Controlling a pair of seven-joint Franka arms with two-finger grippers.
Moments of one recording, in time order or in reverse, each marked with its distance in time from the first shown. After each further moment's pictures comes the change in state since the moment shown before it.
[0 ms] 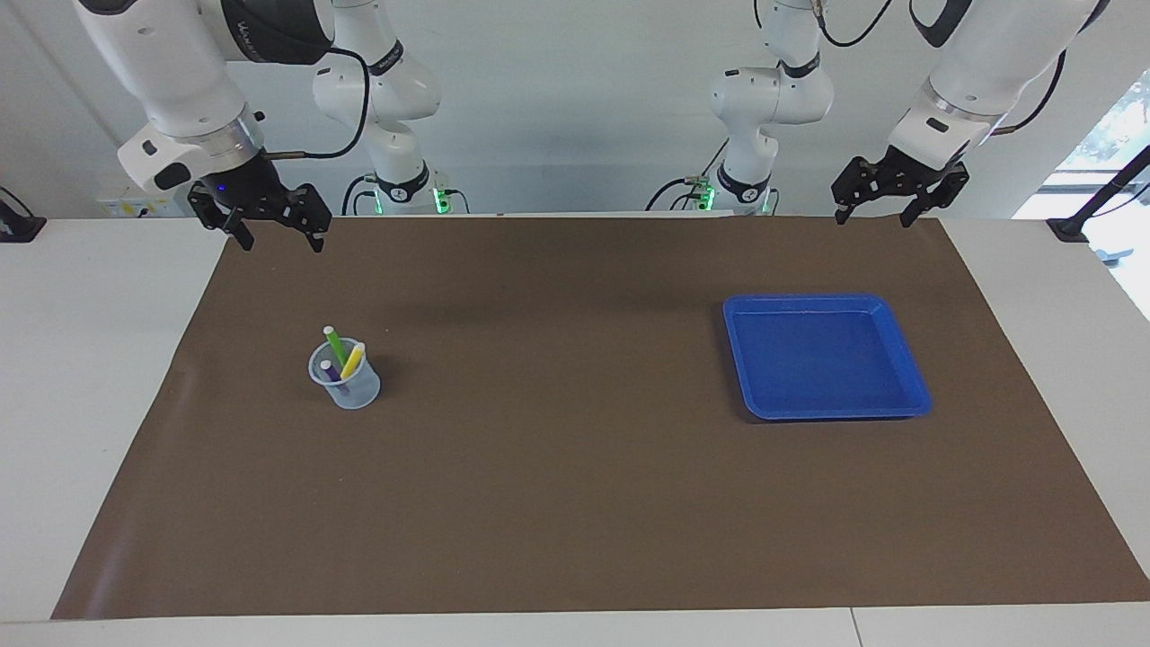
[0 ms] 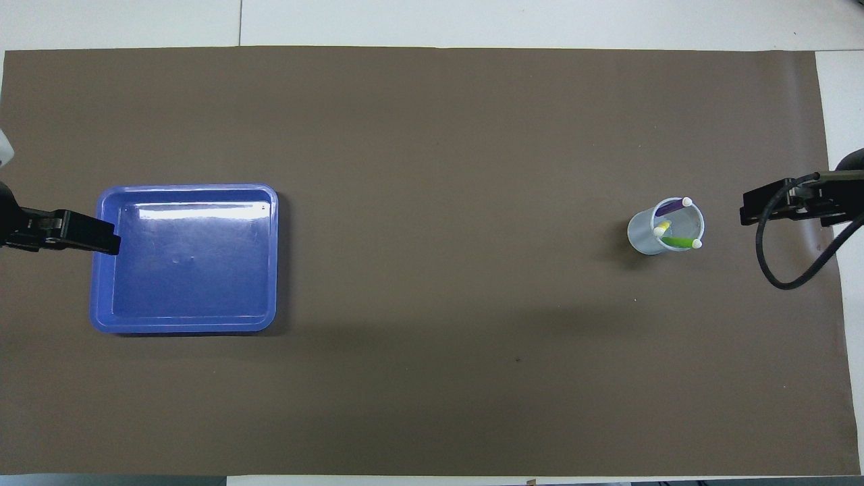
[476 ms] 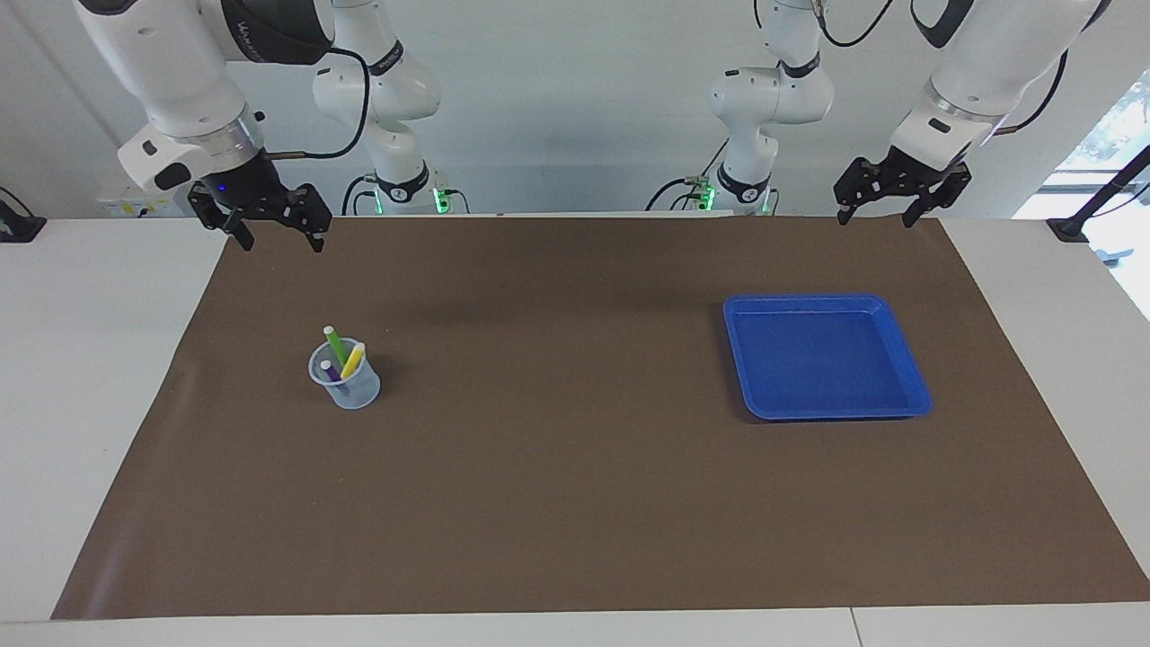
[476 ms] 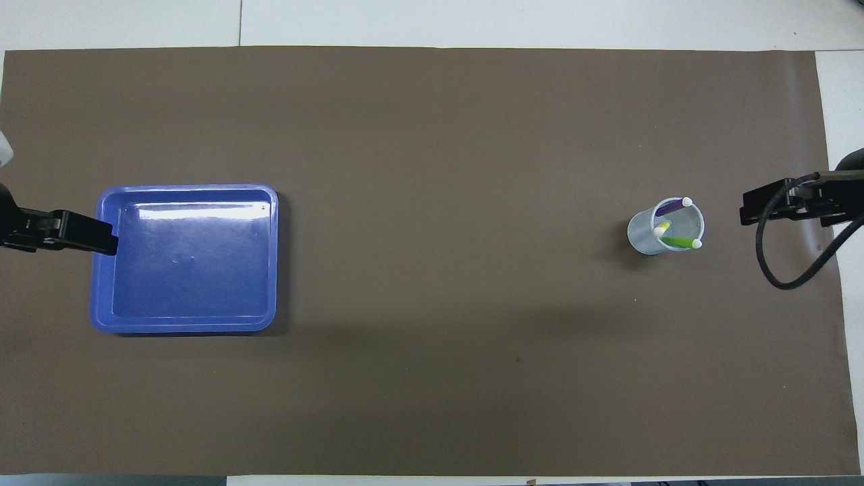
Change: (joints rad) left arm 0.005 0.000 -0.002 0.000 0.004 0.000 0.002; right arm 0.000 0.000 0.000 0.000 0.000 0.000 0.000
